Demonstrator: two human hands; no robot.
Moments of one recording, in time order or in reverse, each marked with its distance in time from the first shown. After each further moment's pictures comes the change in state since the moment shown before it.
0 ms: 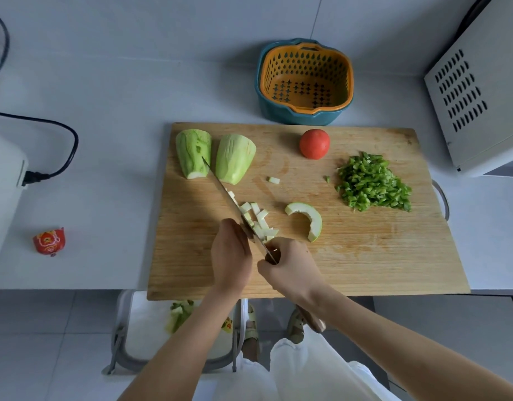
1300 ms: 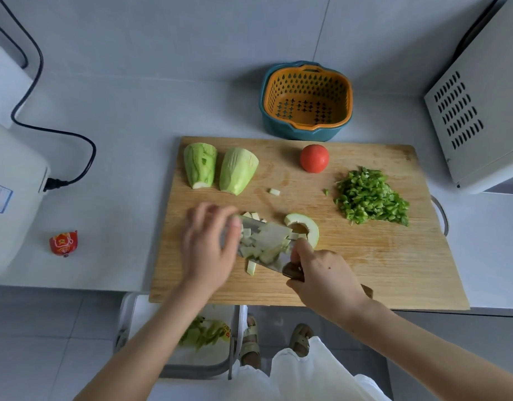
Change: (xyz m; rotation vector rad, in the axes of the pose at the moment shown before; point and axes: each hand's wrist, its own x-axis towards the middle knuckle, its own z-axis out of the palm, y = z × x) left_hand 0.023 0.051 -0.074 0.179 0.146 0.426; right_hand -0.020 0.018 -0.051 -0.650 0.068 -0.315
